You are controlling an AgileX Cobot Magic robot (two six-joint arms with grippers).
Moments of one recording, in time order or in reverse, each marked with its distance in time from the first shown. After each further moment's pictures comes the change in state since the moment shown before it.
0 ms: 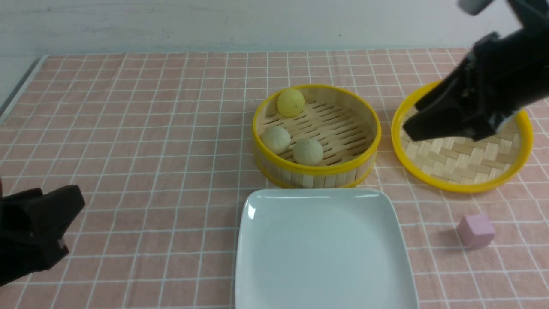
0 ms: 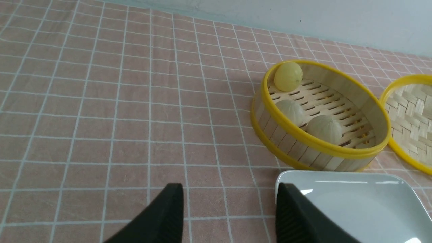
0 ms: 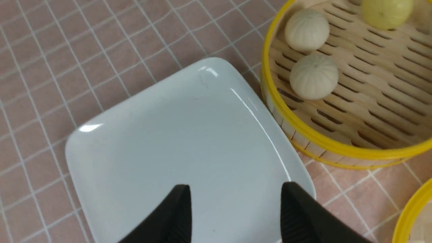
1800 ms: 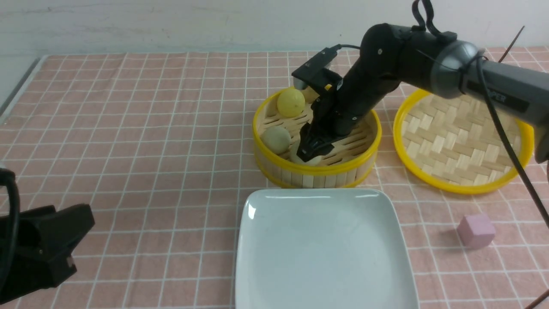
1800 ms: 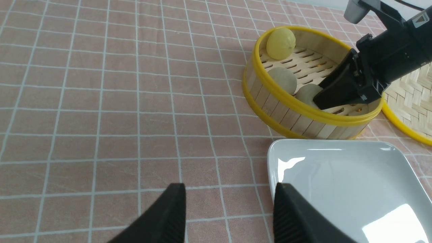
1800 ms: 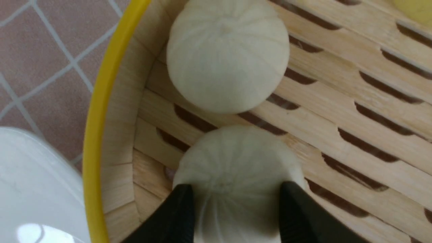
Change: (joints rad) right arm 0.164 0.792 -0.544 -0.215 -0.171 0.272; left arm 0.000 0.000 0.000 -0.001 0.078 0.006
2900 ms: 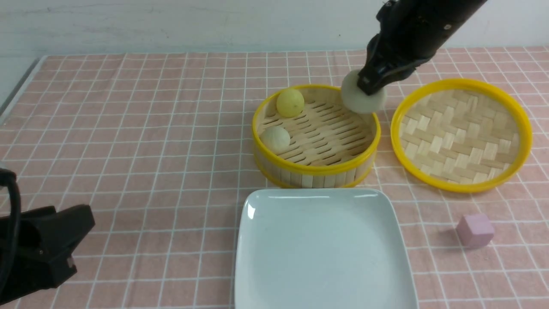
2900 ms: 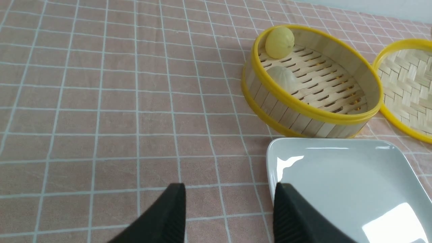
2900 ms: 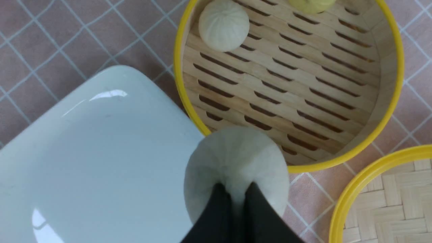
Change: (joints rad) right arm 0.000 -0.415 0.005 -0.169 0.341 0.196; left arm 0.000 0.000 0.000 0.002 0.002 0.000
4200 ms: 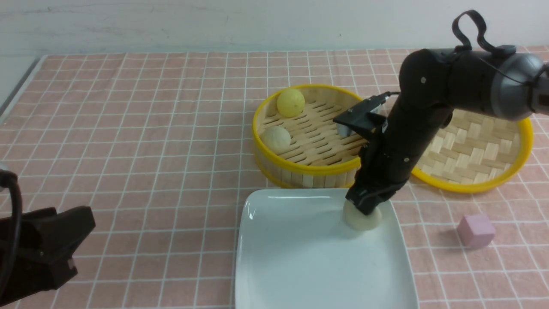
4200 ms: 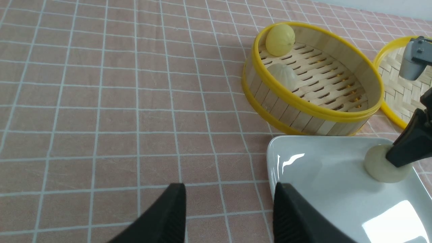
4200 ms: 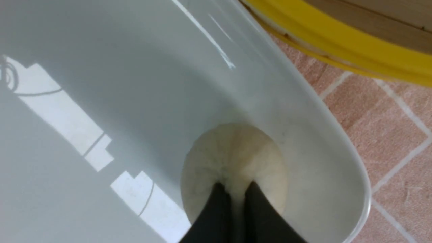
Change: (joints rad) right arm 0.000 0.149 0.434 0.050 -0.236 -0.012; left arm 0.000 0.000 0.000 0.001 0.007 0.000
